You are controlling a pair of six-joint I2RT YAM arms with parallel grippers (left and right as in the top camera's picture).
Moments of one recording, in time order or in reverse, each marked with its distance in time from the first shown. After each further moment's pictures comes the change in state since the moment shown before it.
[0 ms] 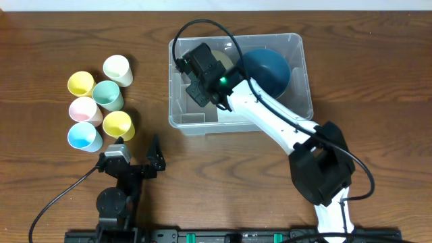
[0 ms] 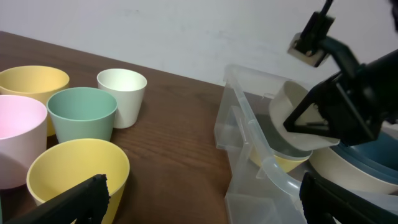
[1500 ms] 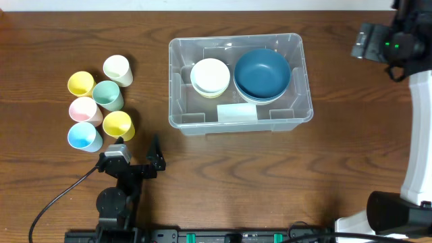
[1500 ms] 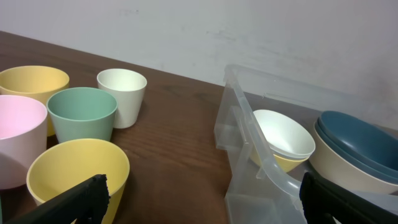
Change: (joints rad) left arm 0.000 0.000 0.000 0.000 0.000 0.000; right arm -0.807 -0.435 0.282 -0.686 0.128 0.286
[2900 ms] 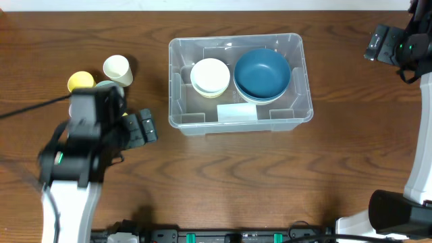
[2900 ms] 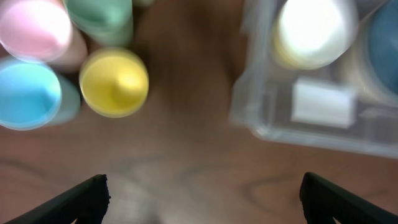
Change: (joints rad) left arm 0.000 1.099 1.201 -1.074 0.033 -0.015; right arm -0.051 0.000 -0.001 -0.011 -0.002 0.007
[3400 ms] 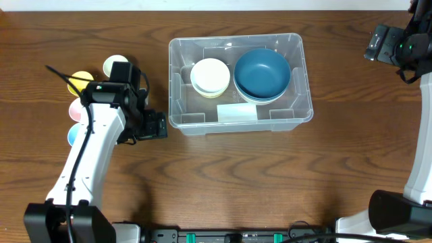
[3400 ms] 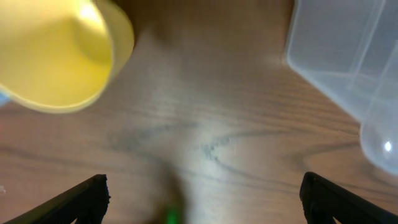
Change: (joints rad) left arm 0.000 0.406 0.000 -0.008 0.000 0.149; right arm 0.000 0.000 0.000 0.000 0.000 0.000
